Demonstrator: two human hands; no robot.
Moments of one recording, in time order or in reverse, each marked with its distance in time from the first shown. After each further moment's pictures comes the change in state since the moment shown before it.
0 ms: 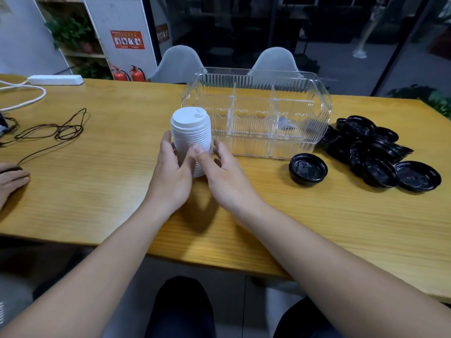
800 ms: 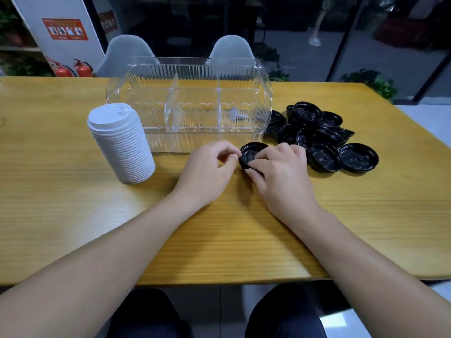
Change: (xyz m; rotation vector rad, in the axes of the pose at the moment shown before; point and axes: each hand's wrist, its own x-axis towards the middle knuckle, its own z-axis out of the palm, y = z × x) left_hand -0.010 0.065 0.150 0.190 -0.341 0.337; right_hand -0.035 0.074 -0.197 -1.185 0.388 -0.429
